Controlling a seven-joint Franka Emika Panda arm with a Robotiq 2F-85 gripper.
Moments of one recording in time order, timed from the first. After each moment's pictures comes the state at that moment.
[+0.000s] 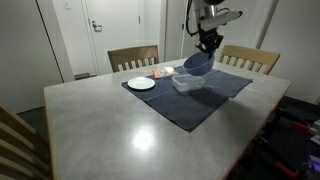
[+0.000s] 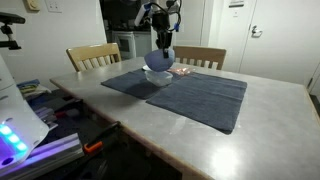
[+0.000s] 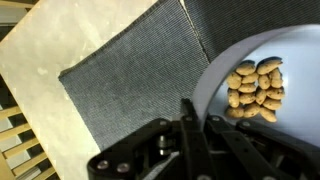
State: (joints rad) arm 0.09 0.24 -0.12 -2.13 -0.37 2.15 0.66
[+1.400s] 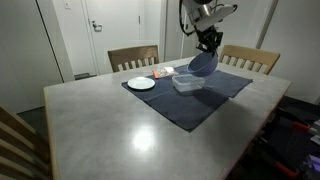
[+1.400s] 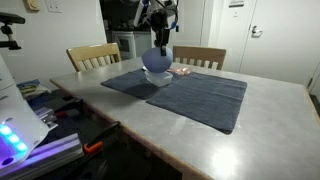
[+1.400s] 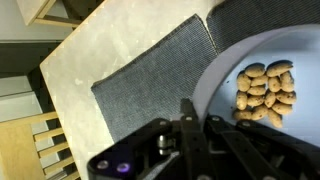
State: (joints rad) arm 0.10 0.31 -0.08 -2.00 -0.42 1.91 0.71
